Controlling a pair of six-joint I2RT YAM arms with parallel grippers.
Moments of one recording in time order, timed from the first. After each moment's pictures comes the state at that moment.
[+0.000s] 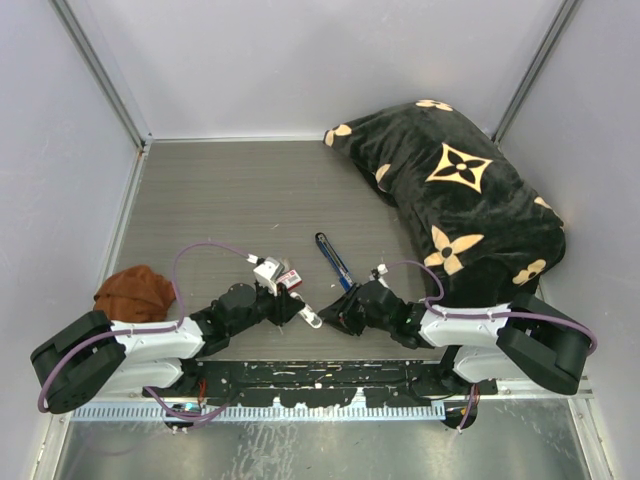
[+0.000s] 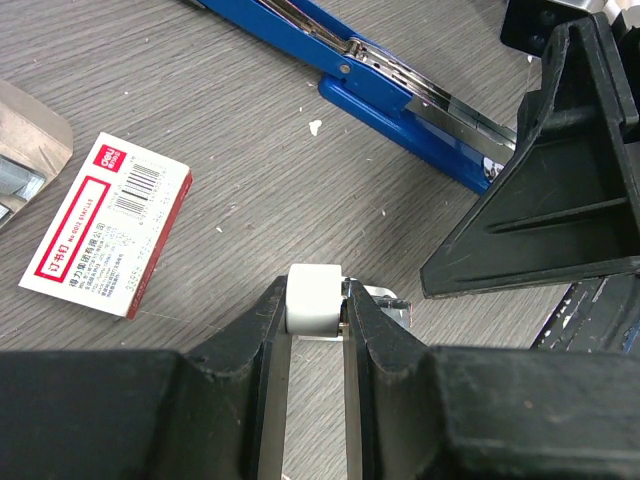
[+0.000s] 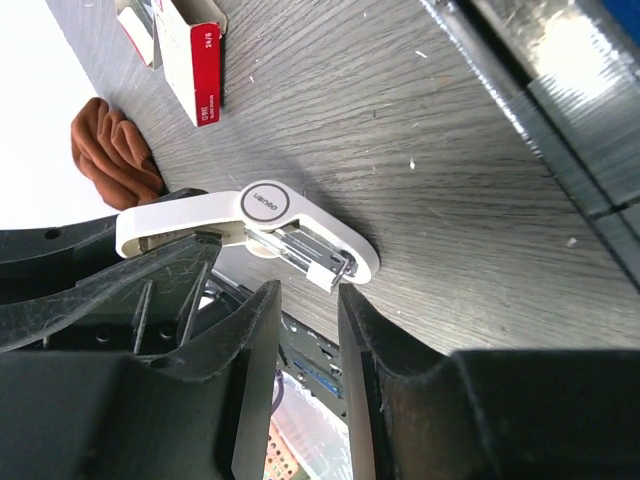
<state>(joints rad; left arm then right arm) -0.93 1.13 0.17 0.61 -0.03 -0.46 0.99 1.25 0.29 0.31 0.01 1.59</state>
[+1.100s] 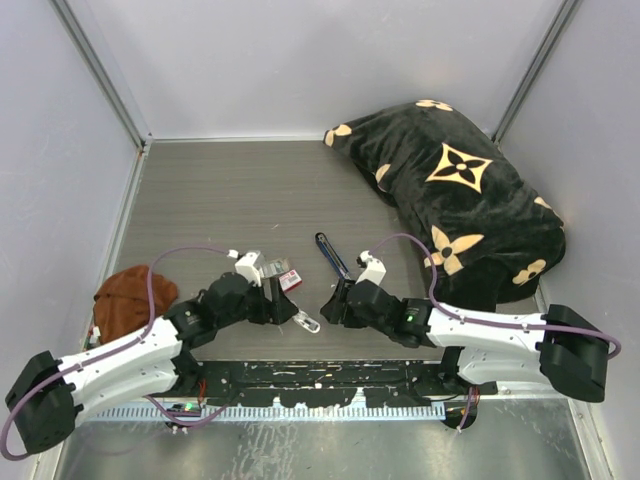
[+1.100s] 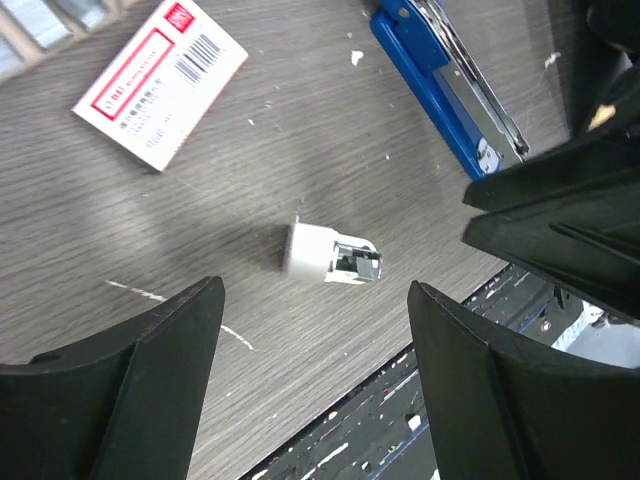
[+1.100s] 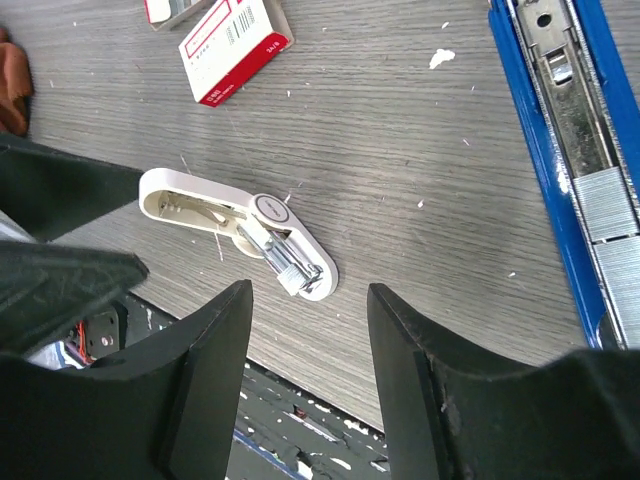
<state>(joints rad) -0.89 0.82 0.31 -0.06 -0.02 -0.75 1.12 1.12 0.49 -0.08 0.28 1.08</state>
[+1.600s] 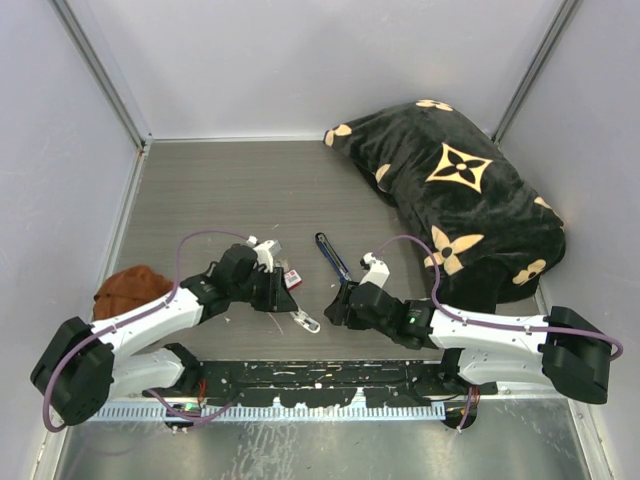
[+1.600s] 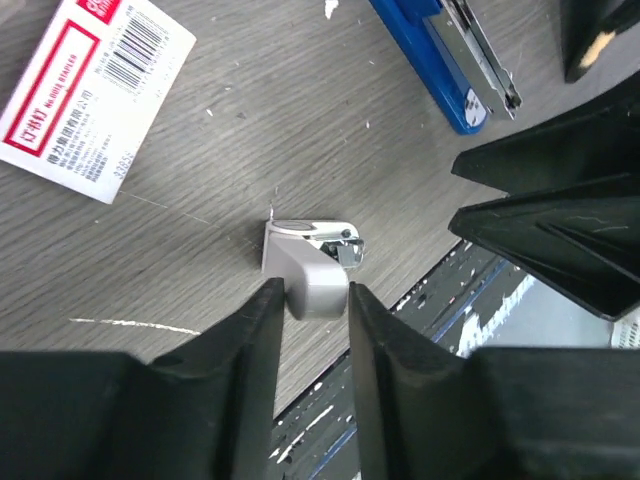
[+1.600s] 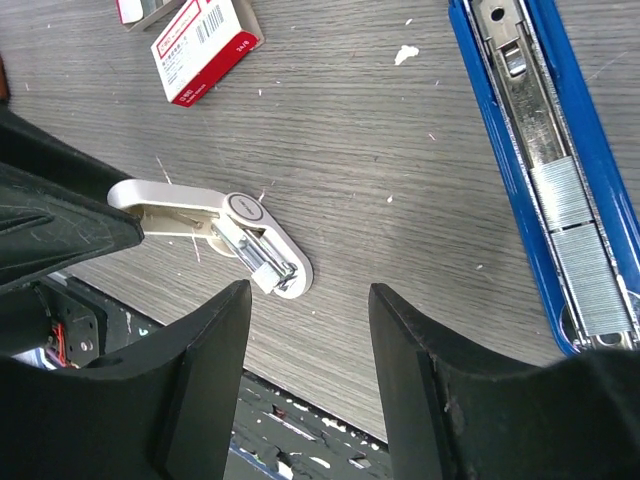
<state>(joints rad) -0.68 1.11 0.50 -0.15 0.35 -0.63 1.12 1.08 0.46 -0.10 0.30 1.08</state>
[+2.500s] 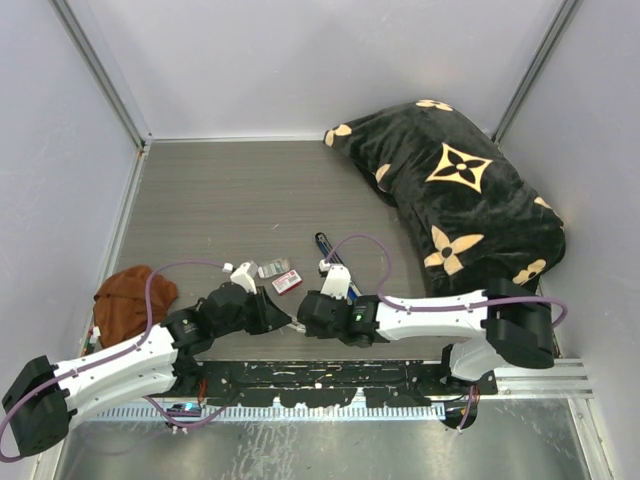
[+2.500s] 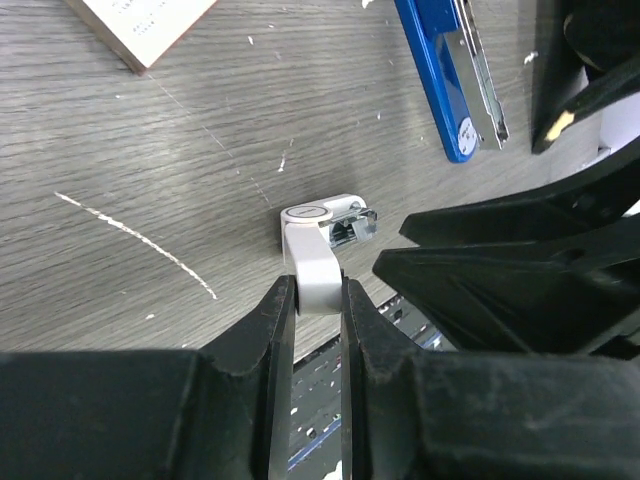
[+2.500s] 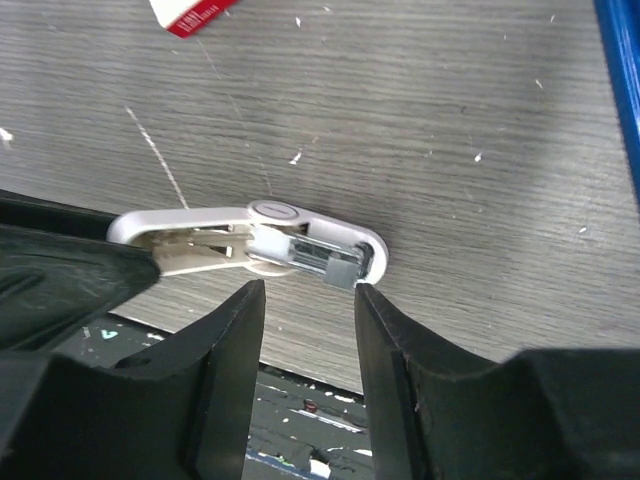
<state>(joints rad) -0.90 0.76 0.27 -0.11 0.04 -0.99 1.31 1.43 0.82 -0.39 0.44 1.16</state>
